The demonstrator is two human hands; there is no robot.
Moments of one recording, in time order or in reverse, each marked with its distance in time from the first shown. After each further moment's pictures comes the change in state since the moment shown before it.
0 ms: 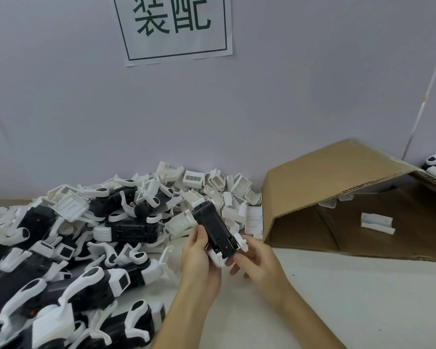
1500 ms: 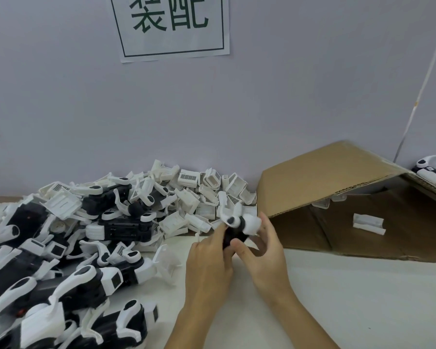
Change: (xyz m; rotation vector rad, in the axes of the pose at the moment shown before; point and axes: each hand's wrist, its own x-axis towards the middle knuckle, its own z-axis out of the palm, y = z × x) left_hand -0.008 -0.023 -0.007 1.363 -0.076 0.818; right_hand 0.005 0.010 -0.003 0.168 0.348 -0.054
